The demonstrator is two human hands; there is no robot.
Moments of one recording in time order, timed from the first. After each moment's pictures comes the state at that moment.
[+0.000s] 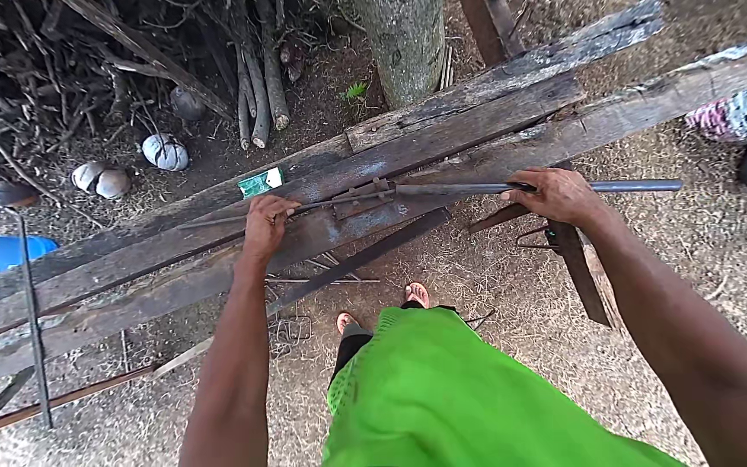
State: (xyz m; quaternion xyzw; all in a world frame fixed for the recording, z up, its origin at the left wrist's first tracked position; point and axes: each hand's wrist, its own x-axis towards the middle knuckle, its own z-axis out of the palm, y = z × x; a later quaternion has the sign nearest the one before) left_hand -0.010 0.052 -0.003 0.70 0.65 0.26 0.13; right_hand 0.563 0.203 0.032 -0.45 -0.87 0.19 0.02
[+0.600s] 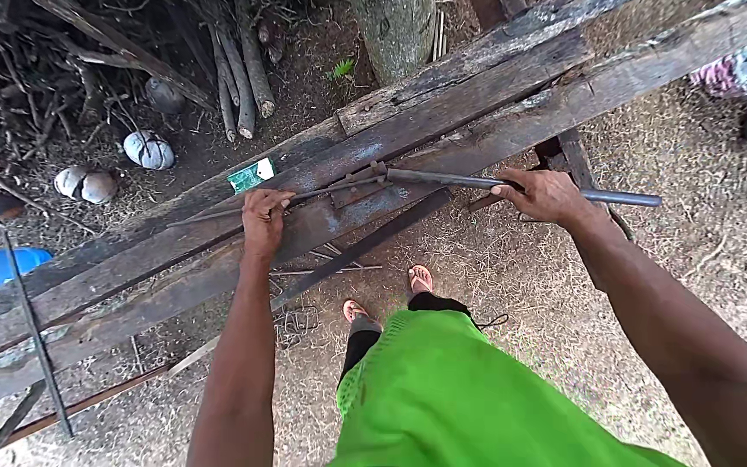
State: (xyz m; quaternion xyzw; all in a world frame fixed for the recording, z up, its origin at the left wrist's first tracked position) left_hand -0.012 0.049 -0.019 0.68 0.65 0.31 0.13; right_hand 0.545 0.158 0.008 -0.50 -0.84 0.21 -0.02
